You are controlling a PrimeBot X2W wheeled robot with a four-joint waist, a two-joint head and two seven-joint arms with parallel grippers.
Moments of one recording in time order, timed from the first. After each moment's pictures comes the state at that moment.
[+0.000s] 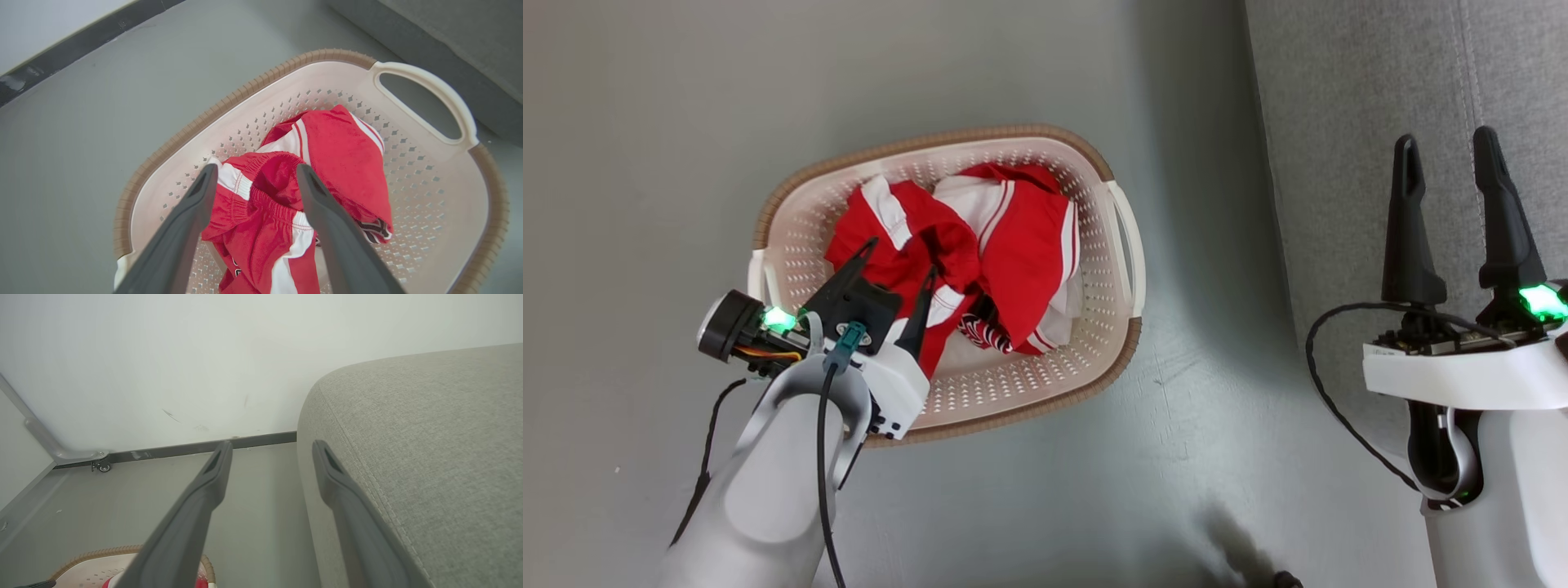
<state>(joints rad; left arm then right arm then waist) -0.65 0.13 -0.40 0.79 0.04 0.01 -0.24 -0.32 -0.05 -0.06 0.06 0.20 0.12 -0.25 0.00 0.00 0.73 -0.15</state>
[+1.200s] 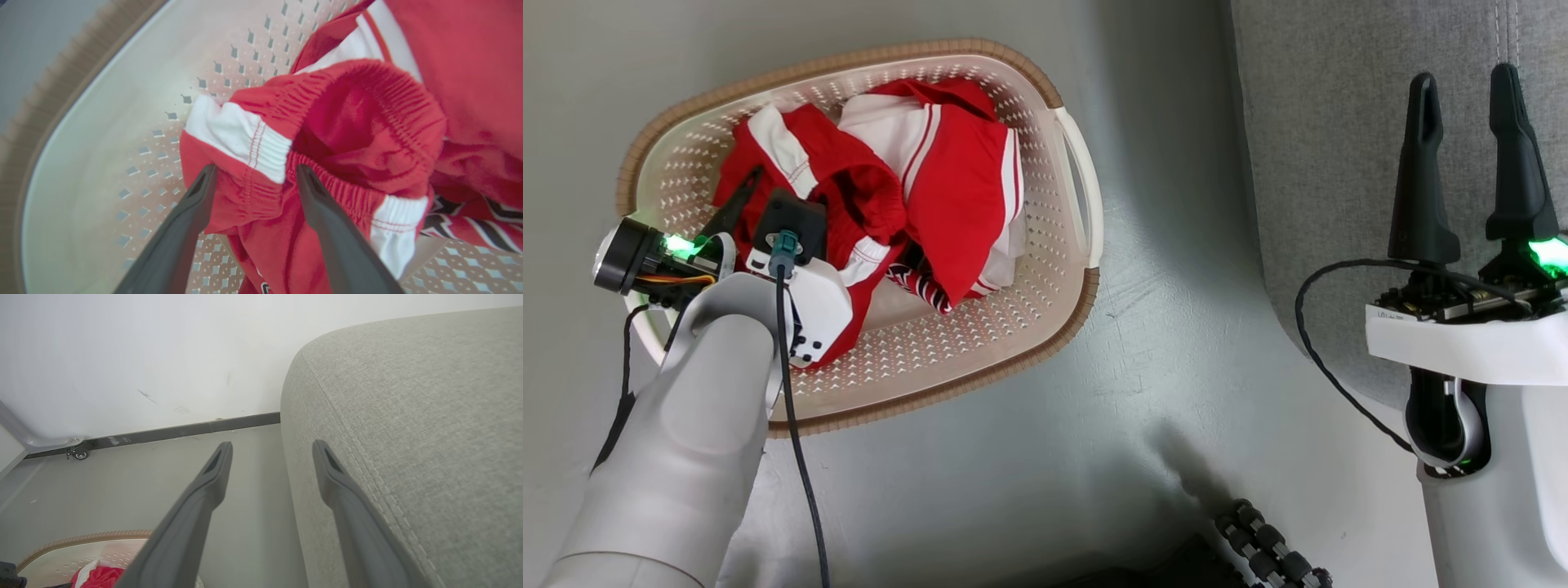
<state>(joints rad) -0.88 0.19 -0.39 1.04 0.11 0.11 -0.17 -0.39 -0.05 -0.03 0.01 0.27 0.12 -0.25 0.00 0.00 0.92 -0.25</state>
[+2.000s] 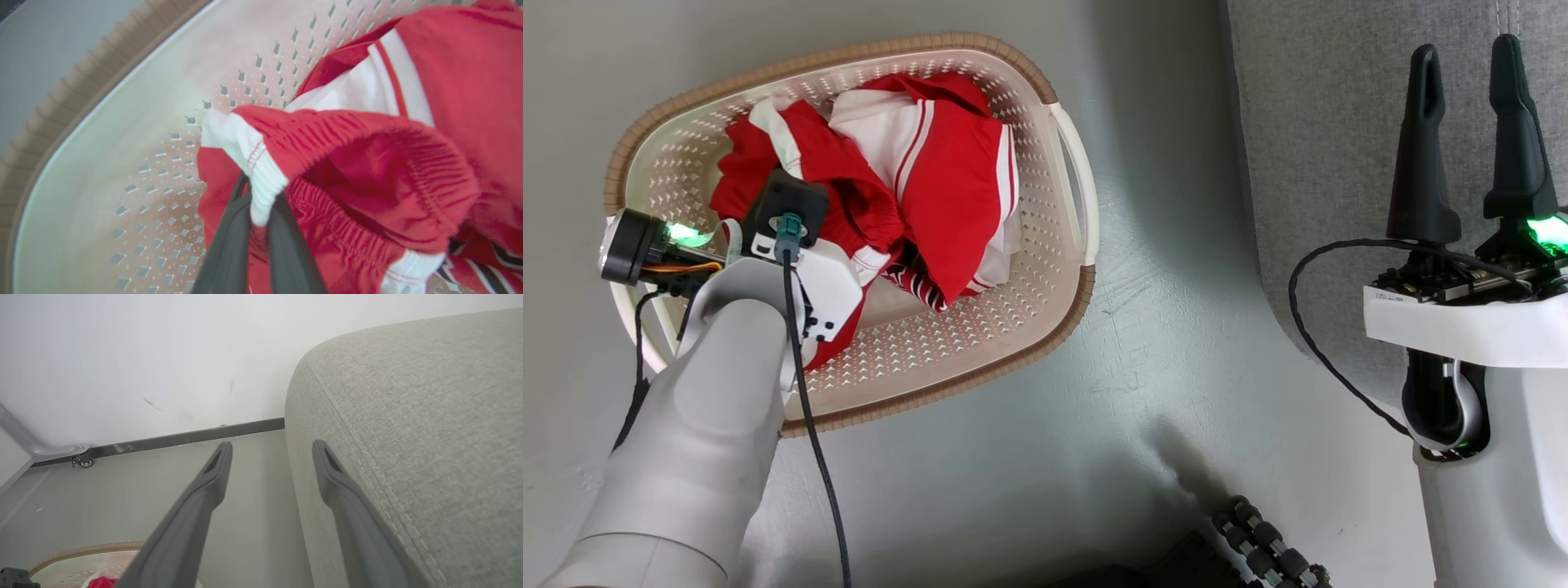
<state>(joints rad) -0.93 0.15 -0.37 1.10 0.10 0.18 -0.21 -0.43 -0.05 -0.01 0.02 0.30 0.12 -0.25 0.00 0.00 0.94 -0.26</state>
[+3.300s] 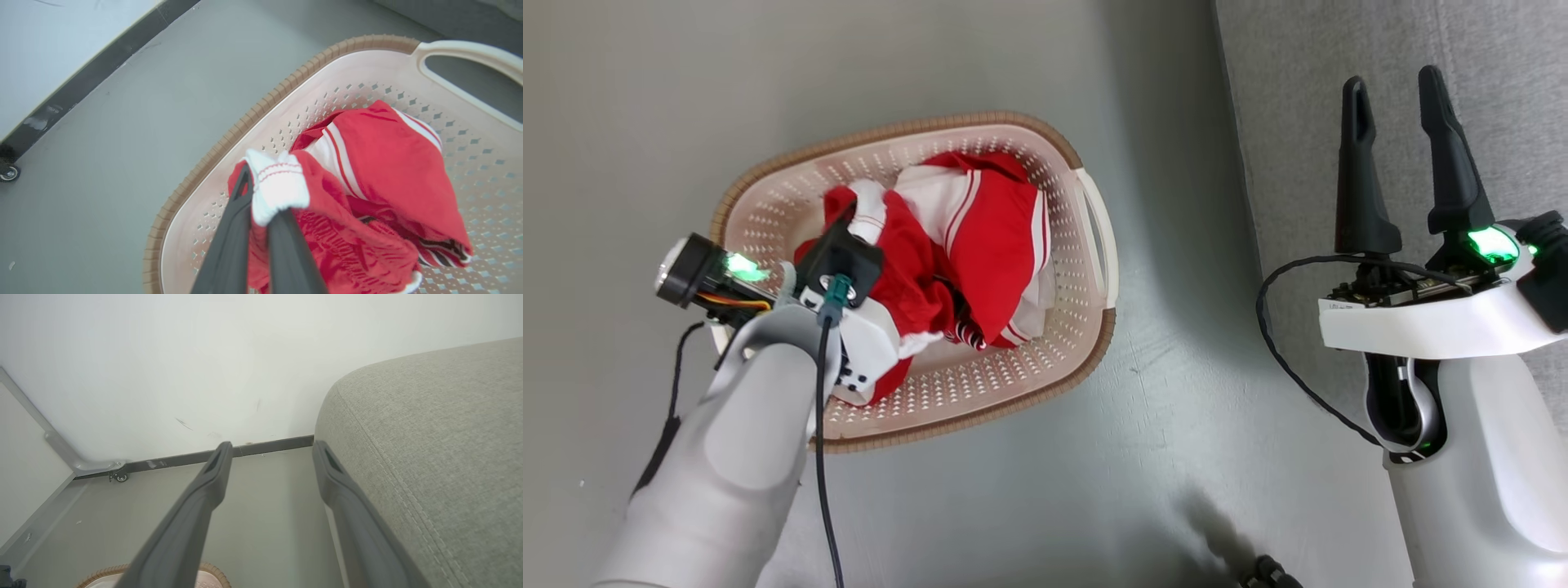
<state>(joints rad) -0.82 0.17 -0.46 0.95 0.11 0.08 -0.25 -0.45 -0.05 0.04 0.13 0.29 0.12 -0.25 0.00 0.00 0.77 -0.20</state>
